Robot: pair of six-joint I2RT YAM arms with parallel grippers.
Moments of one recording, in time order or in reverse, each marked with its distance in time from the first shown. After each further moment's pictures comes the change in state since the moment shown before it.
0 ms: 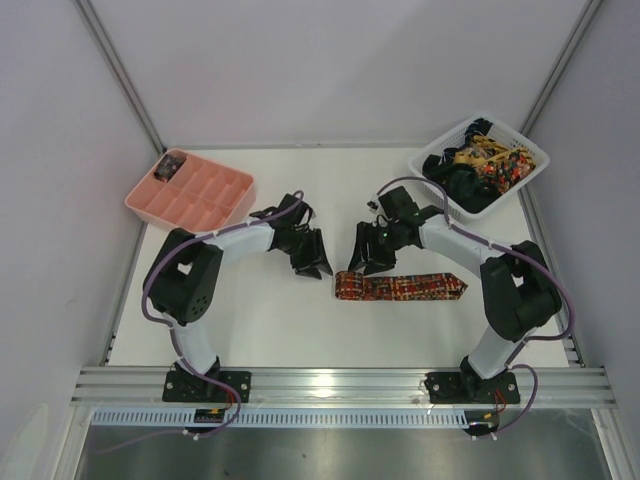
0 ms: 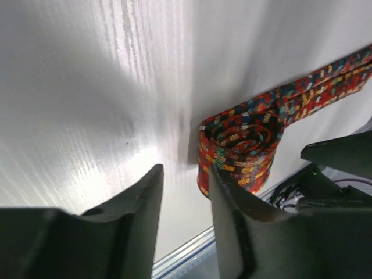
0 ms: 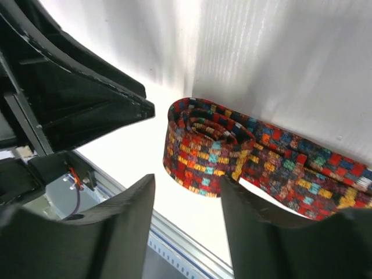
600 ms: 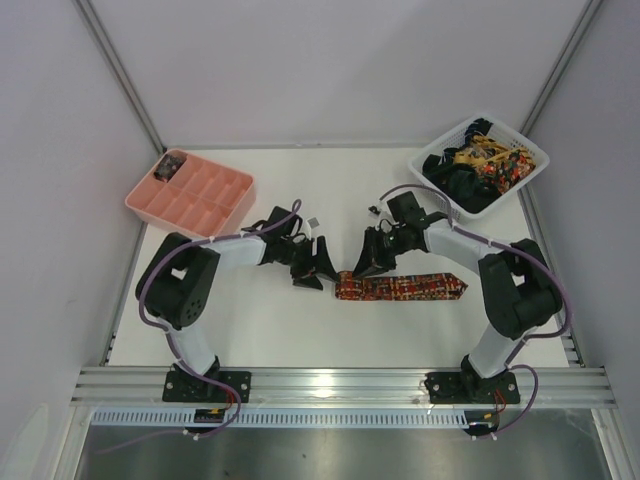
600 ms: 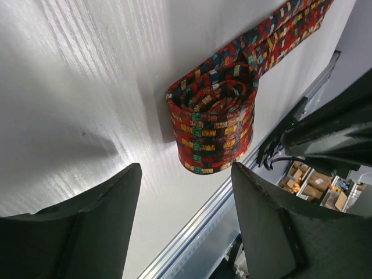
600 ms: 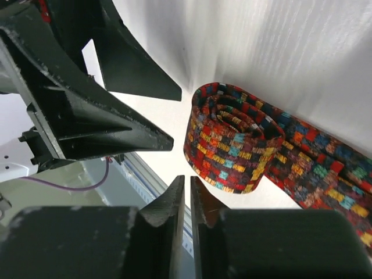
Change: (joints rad) left arm 0.035 -0.048 -0.166 0.224 0.255 0.064; right arm -0.061 -0.015 -0.072 0.072 -0.225 -0.033
